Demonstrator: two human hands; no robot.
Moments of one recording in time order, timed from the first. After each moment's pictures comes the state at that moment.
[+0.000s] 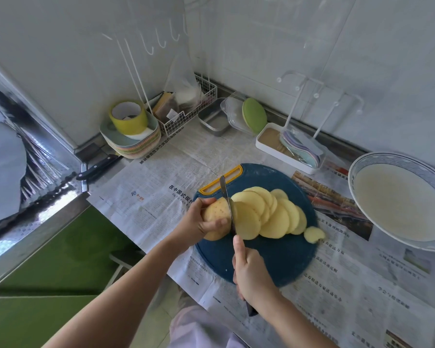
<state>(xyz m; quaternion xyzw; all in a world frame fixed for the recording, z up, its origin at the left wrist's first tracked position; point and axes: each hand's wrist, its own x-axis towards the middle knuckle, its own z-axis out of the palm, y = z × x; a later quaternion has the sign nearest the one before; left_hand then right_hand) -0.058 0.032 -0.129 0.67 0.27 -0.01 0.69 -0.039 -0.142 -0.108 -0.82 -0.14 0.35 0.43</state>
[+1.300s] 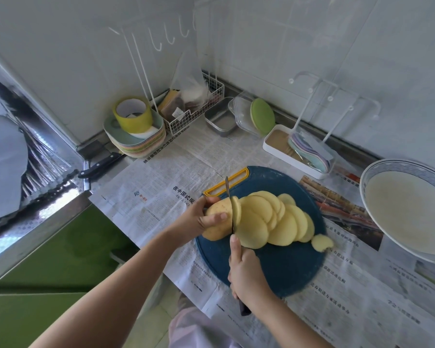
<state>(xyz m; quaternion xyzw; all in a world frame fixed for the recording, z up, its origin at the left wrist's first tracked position) -0.049 0.058 -0.134 0.65 0.24 -0.05 0.72 -0.037 -0.117 -0.116 -0.80 -0.08 0.37 0.46</state>
